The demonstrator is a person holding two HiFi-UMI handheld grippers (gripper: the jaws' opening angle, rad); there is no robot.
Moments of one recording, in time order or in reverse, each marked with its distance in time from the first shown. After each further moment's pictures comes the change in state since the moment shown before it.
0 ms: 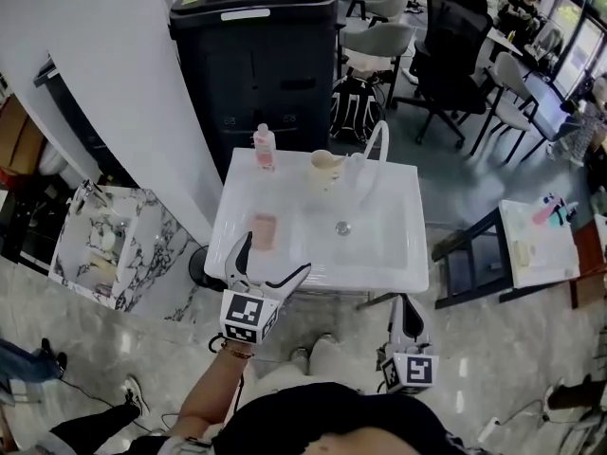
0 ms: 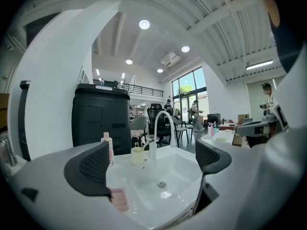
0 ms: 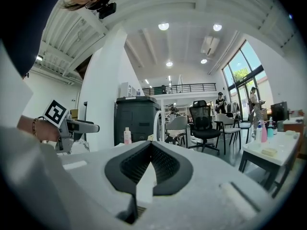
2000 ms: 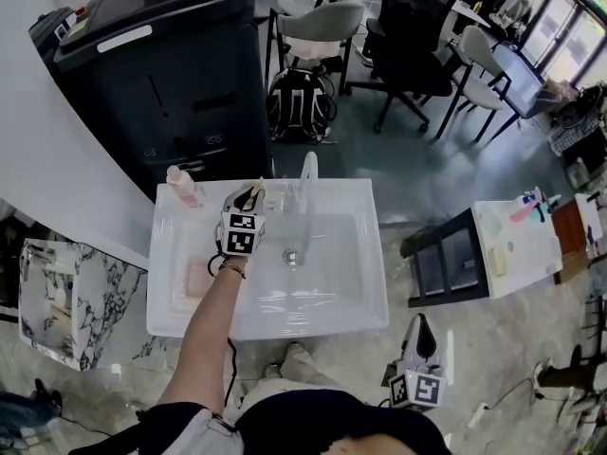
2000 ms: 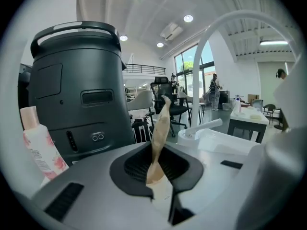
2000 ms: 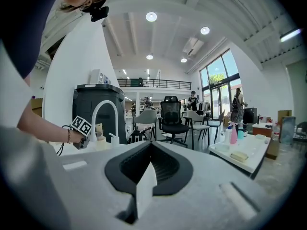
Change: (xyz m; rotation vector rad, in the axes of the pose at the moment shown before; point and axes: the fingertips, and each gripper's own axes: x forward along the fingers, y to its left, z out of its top) left arm 0.373 0.081 -0.076 0.092 0.268 0.067; right arm 0.044 -0.196 -0.003 0.028 0.090 -0.323
